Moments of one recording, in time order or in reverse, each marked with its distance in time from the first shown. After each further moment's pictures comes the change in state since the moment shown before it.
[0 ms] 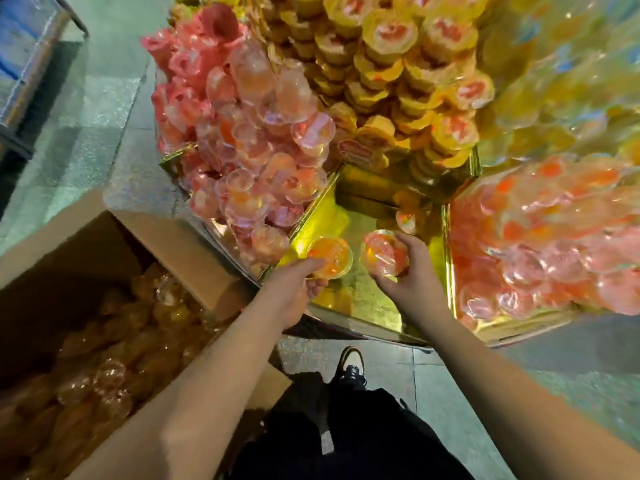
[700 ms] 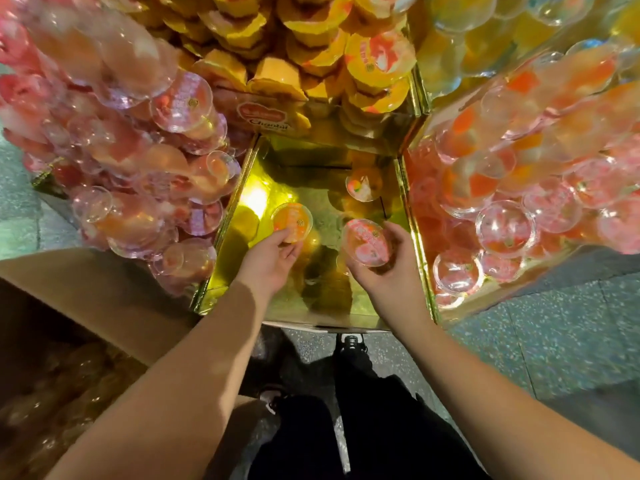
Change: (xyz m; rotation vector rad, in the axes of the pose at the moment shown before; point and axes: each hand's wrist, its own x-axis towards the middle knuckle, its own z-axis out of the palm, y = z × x) left_hand 0.147 -0.022 0.051 -0.137 0.104 -0.074; right_hand 0.001 0.057 0.007 0.486 0.212 0.370
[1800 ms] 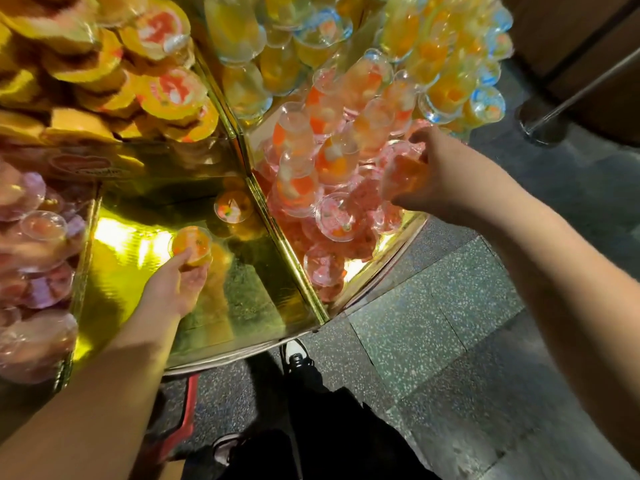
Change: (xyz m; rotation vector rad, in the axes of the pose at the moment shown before) left_hand 0.026 -0.025 0.046 0.180 -0.036 0.044; right_hand 0.020 -0.108 -0.248 -0.960 0.112 0.051
